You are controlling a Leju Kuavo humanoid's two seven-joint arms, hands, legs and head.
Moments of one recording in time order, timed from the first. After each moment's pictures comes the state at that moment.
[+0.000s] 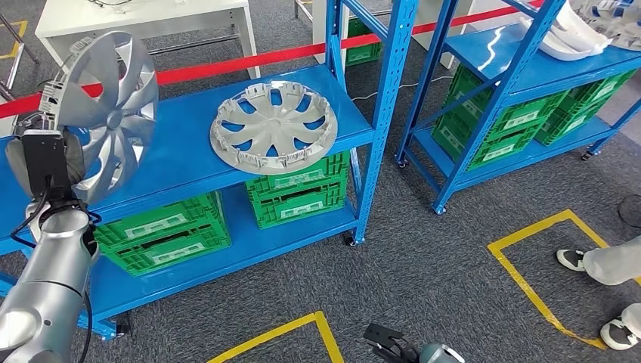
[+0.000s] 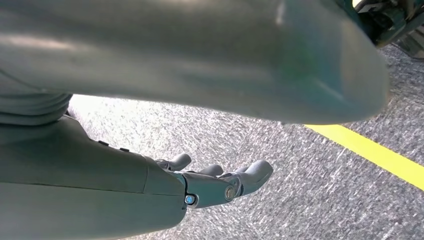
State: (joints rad) left arm -0.87 -0.01 0.18 -0.43 -0.42 0.52 -0.69; right arm -0.24 0.05 -0.54 -0.22 1.18 0.40 -0.03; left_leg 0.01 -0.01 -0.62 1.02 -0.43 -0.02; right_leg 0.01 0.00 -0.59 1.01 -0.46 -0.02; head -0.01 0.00
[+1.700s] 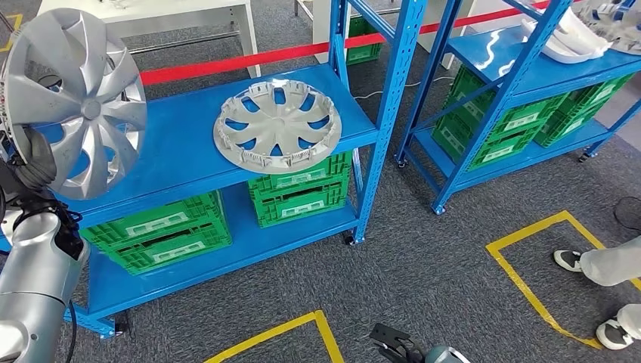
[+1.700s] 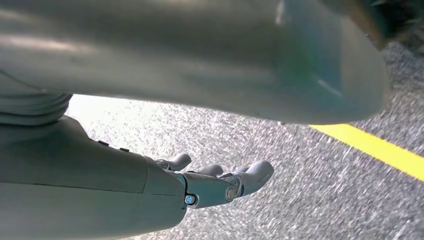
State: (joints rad) left arm -0.81 0.06 0.08 -0.58 -0.03 0.43 -0.69; right arm -0.23 0.03 -0.54 -0.22 1.14 0.40 -0.03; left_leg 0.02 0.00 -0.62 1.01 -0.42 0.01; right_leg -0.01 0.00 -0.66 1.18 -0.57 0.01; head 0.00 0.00
